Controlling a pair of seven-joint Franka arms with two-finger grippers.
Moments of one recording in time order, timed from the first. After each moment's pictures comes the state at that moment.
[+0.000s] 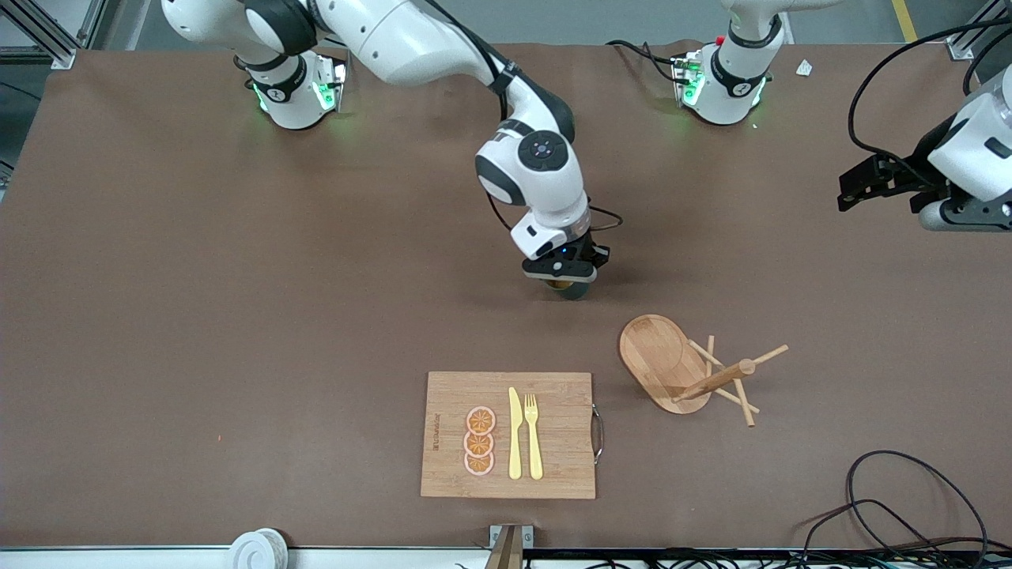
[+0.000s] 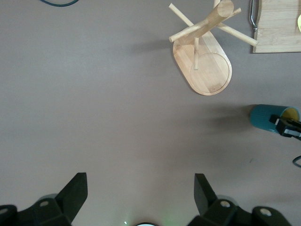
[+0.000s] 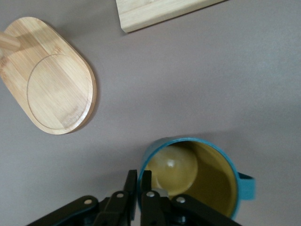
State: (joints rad) left arm 0.05 0.04 -0.15 -1.52 0.00 1.49 -0.05; right arm 0.98 0.90 -0.08 -1.17 0.10 2.36 1.11
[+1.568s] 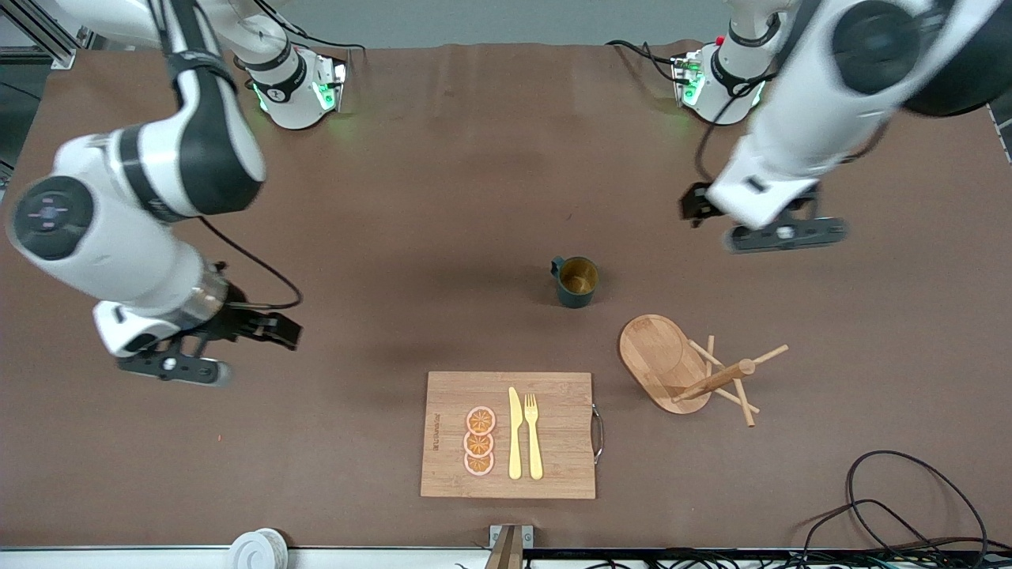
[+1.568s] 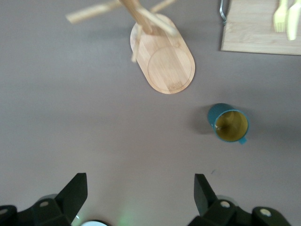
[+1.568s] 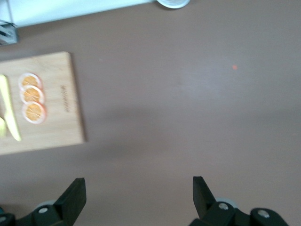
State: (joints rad) left arm -0.16 0.21 -0.37 -1.50 0.14 1.54 -0.61; right arm 0.33 0.40 -0.17 -1.35 0.10 1.80 0.29
